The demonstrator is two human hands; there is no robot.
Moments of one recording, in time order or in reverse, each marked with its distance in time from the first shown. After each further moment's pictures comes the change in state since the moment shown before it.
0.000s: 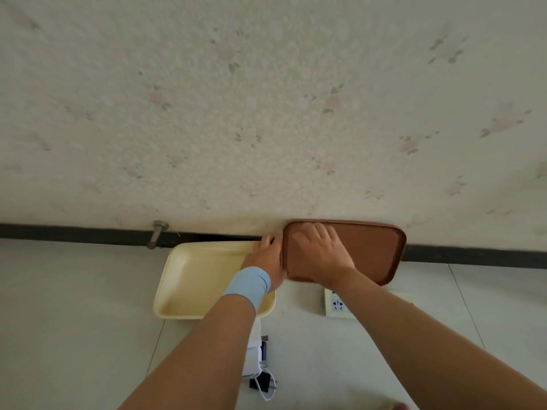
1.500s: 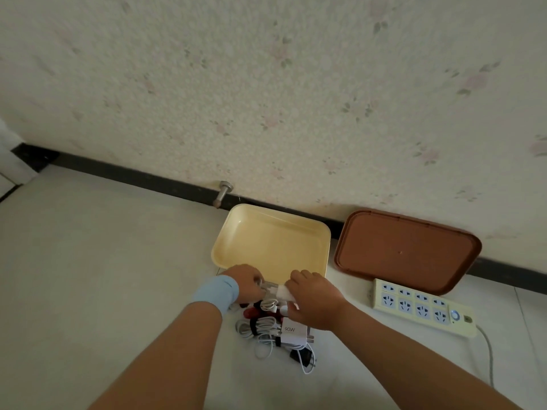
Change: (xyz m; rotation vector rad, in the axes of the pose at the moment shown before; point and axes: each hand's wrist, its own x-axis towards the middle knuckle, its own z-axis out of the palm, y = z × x) left_hand -0.100 -0.159 0.013 -0.115 -0.322 -0.215; right_hand -0.028 -0.152 0.041 0.128 -0.379 -0.435
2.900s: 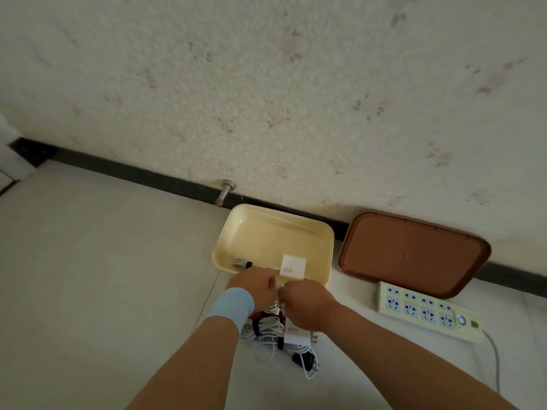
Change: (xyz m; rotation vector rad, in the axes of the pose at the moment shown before) left_hand 0.003 0.015 0.020 0.004 0.208 0.033; right_hand 0.023 -0.016 0.000 0.200 -0.127 0.113
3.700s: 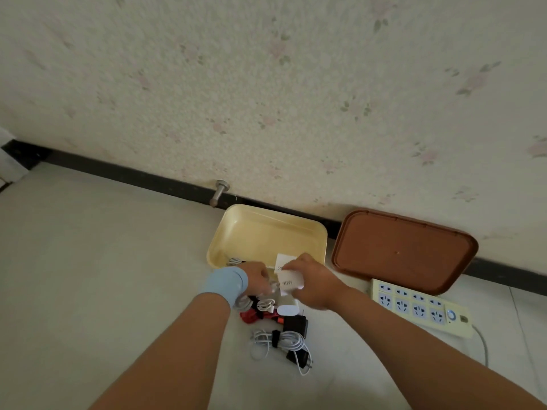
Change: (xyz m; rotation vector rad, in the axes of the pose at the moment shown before) left_hand 0.014 0.008 -0.027 -0.054 -0.302 -0.086; right_hand -0.009 0.037 -0.017 0.434 0.110 0.120
